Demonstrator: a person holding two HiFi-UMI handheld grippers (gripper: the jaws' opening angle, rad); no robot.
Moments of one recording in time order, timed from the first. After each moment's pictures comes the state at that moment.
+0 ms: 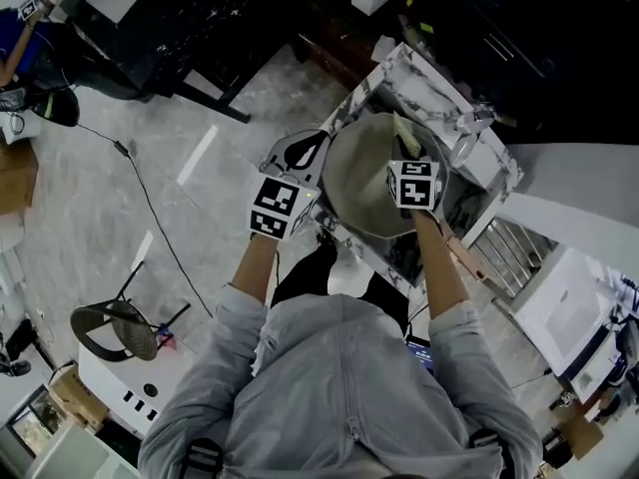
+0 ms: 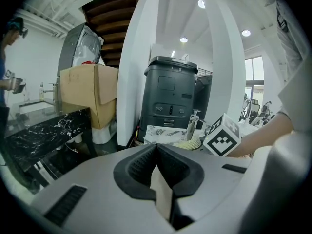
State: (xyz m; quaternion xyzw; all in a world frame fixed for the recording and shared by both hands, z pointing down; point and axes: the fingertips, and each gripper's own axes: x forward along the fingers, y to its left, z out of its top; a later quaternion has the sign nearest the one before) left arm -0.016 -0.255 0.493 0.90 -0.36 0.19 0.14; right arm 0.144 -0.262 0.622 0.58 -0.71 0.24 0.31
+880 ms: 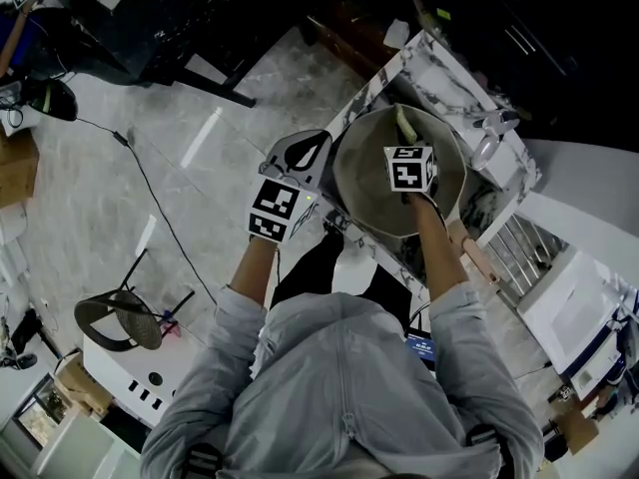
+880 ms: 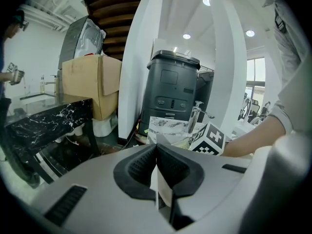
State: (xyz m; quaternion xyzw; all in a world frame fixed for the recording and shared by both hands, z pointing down) left arm -0.042 -0.257 0.528 0.90 -0.35 0.21 0.16; right arm 0.112 -0.283 0.692 0.56 -0.71 0.24 0.36
